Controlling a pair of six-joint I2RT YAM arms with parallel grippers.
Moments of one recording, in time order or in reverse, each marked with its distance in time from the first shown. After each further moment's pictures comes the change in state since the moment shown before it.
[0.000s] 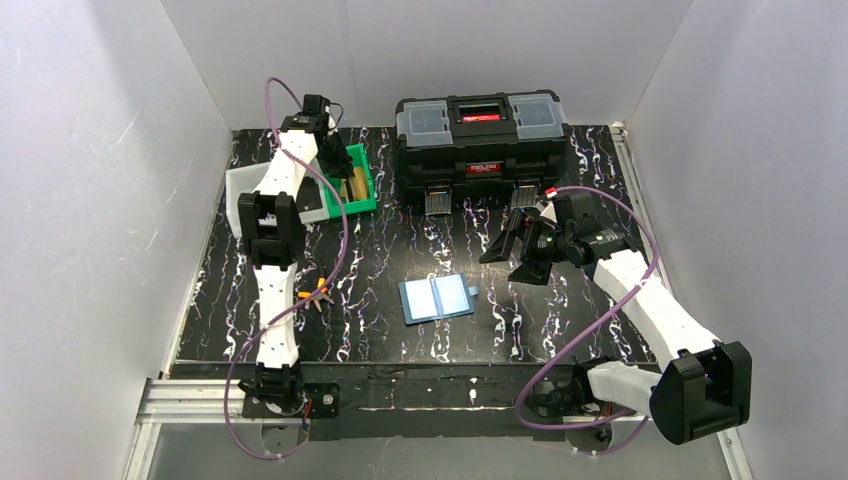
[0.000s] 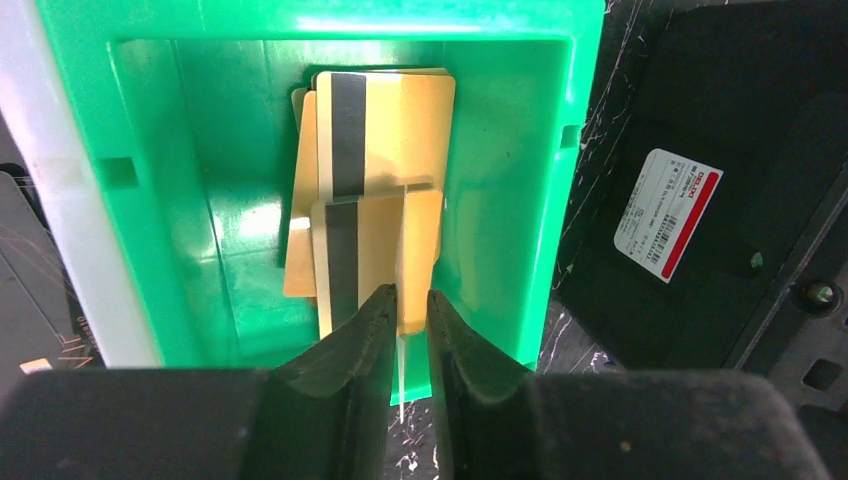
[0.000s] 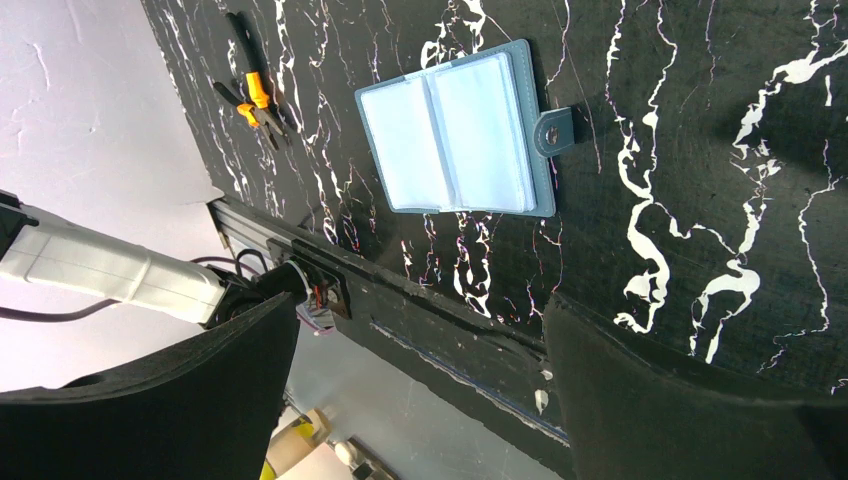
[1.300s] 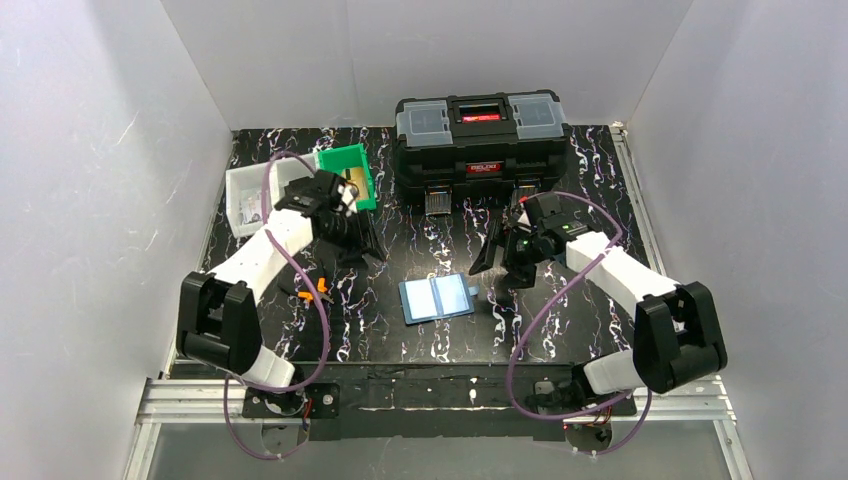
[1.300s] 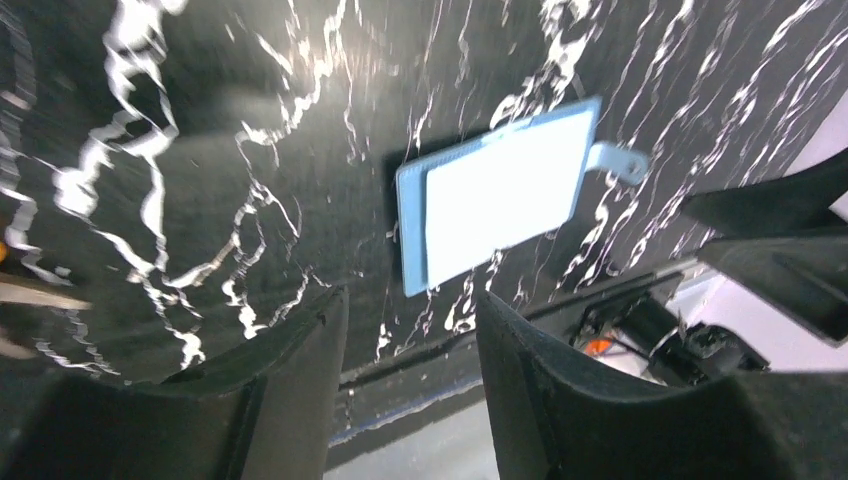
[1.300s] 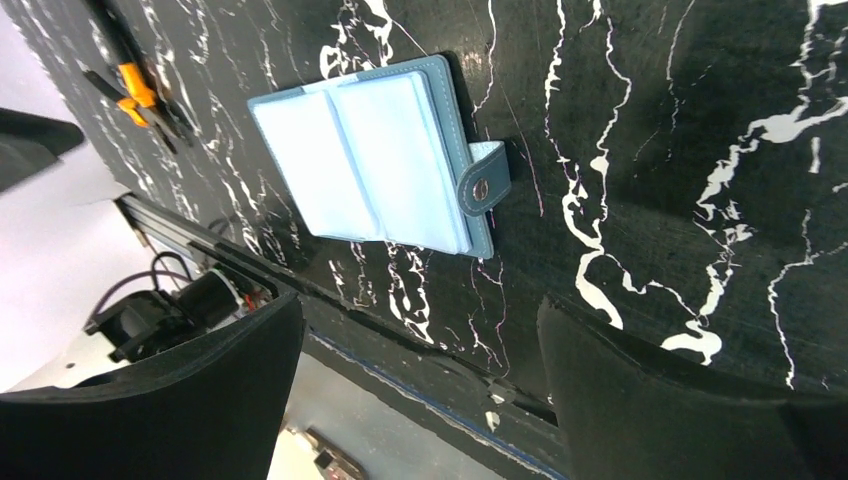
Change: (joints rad) left arm -0.188 -0.886 -1.085 0.120 0.200 -0.104; right arm 0.063 0.226 -0.005 0.077 0.055 -0.057
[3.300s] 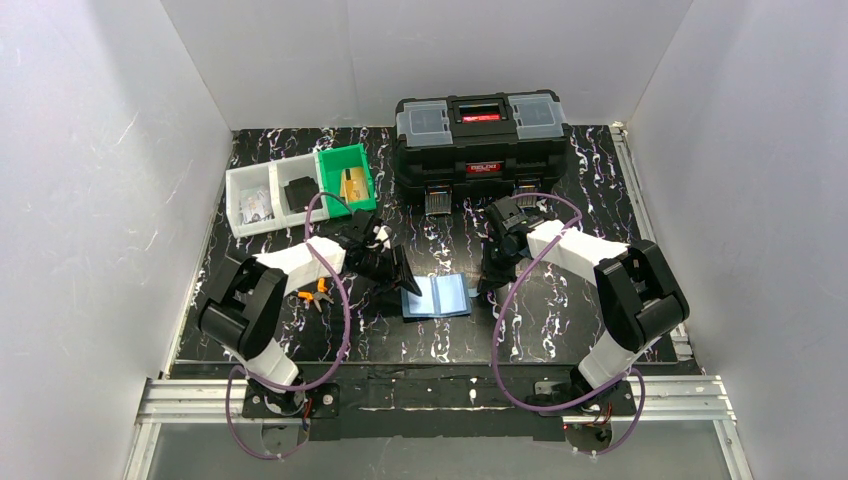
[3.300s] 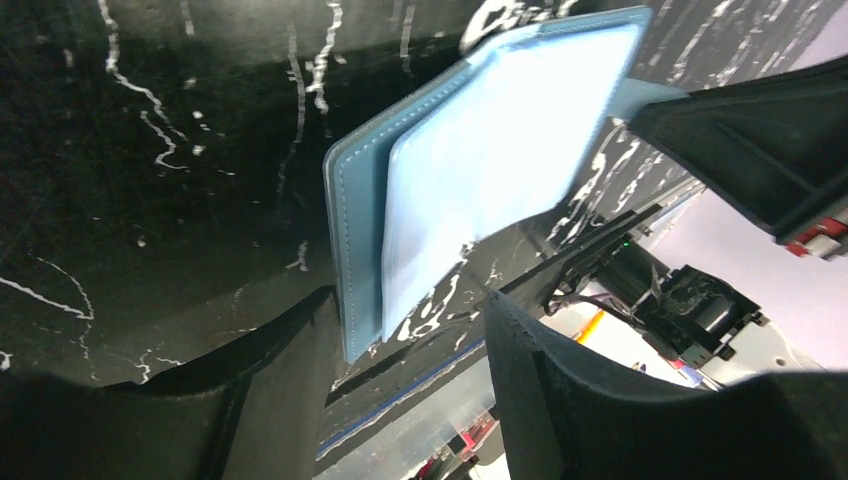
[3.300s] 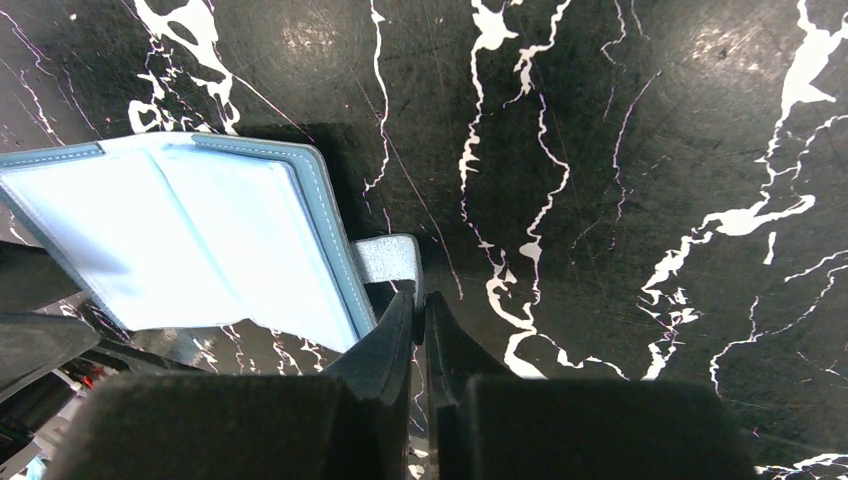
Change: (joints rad) left arm -0.225 0.123 -0.330 0.429 0.187 -0.233; right arm 0.173 0.266 0.103 -0.035 0.277 -0.050
